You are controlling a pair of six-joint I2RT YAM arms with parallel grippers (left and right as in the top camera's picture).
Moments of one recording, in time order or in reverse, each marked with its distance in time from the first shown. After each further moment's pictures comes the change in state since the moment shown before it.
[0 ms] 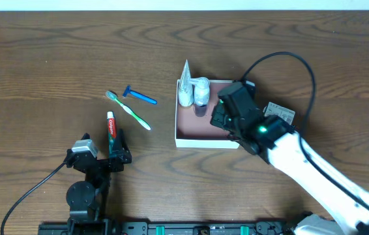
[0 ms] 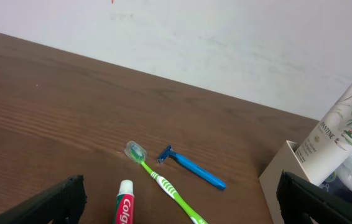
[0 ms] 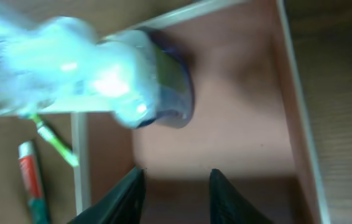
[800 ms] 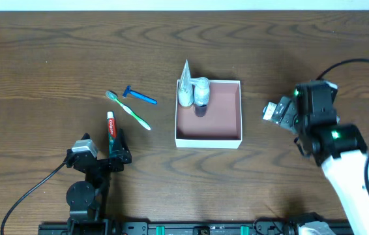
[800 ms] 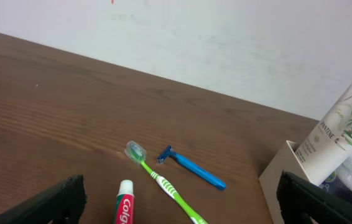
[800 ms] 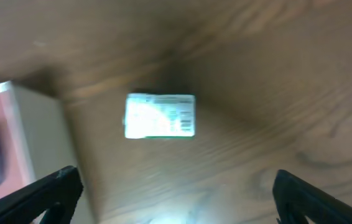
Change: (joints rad) left arm 0.000 0.000 0.000 0.000 0.000 0.000; right arm -0.437 -0.192 0.010 -0.329 0.208 -0.321
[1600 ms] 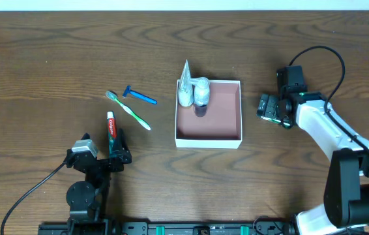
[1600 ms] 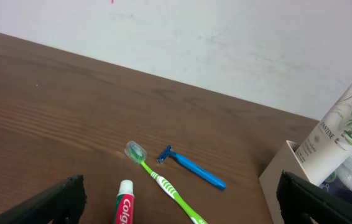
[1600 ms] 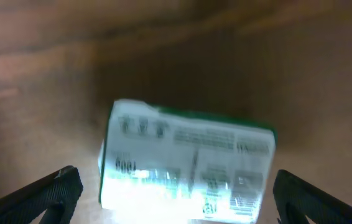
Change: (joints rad) left arm 0.000 0.000 0.000 0.000 0.000 0.000; right arm -0.082 0.526 0.001 0.308 -0.164 -0.189
